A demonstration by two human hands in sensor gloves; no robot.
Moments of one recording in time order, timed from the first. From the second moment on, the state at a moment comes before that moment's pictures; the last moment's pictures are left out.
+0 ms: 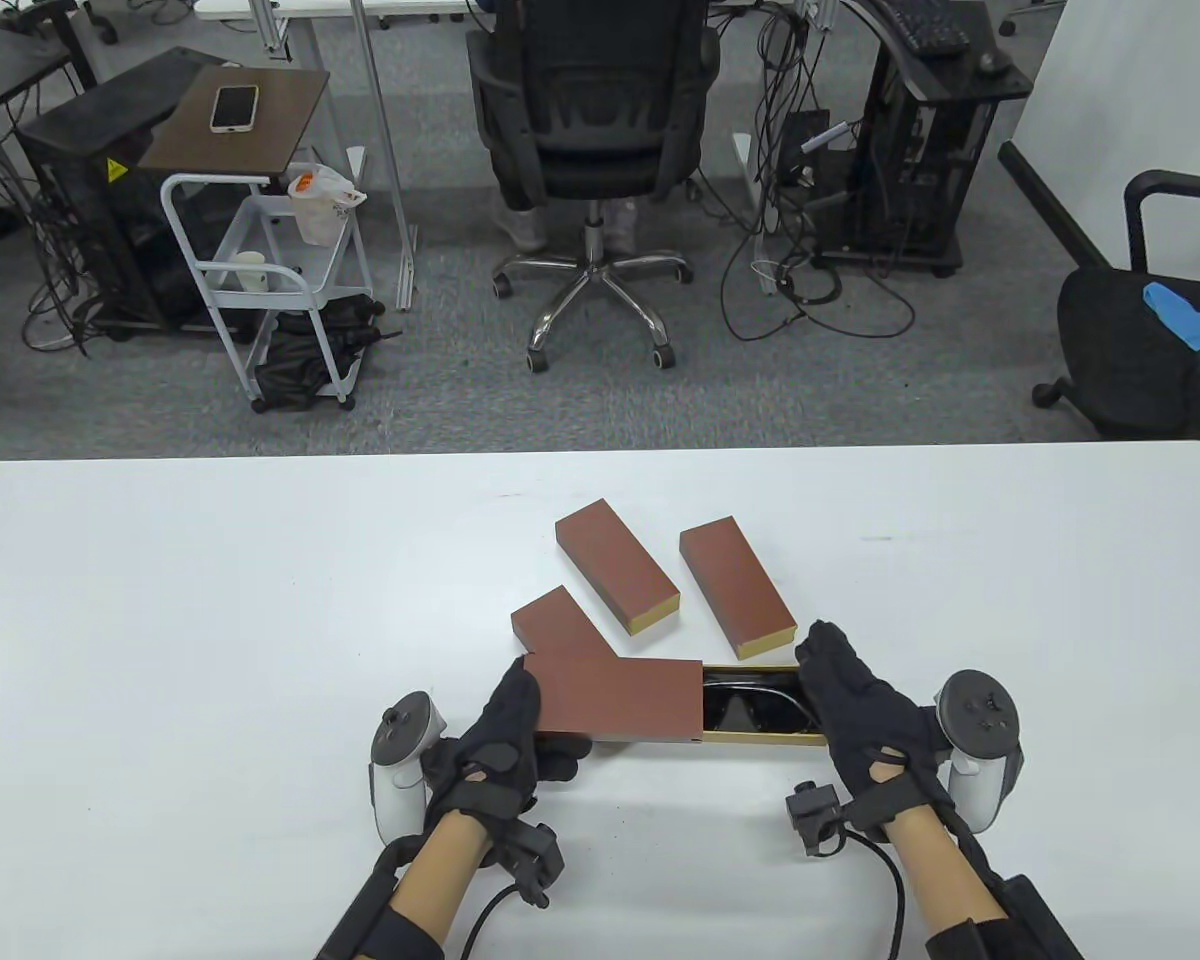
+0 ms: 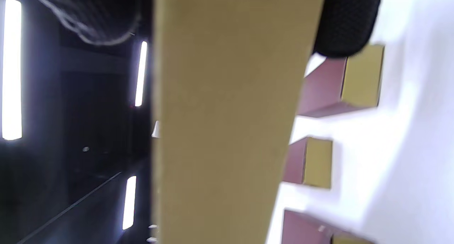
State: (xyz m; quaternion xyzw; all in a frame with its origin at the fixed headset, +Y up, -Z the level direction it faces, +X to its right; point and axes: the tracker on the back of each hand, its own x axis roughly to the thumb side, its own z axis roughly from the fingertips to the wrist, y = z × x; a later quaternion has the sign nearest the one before) left_hand -0.146 -0.766 -0.316 -0.21 -0.01 0.76 0.61; right_hand 0.232 -0.732 -0.327 -0.01 -0.02 0.74 0.67
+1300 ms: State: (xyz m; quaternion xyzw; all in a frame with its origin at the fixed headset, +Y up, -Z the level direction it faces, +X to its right) left_hand -0.105 -0.769 -0.307 -0.29 -0.07 0.72 0.63; right_hand 0.157 -0.701 -0.300 0.28 -0.08 0.94 0.20
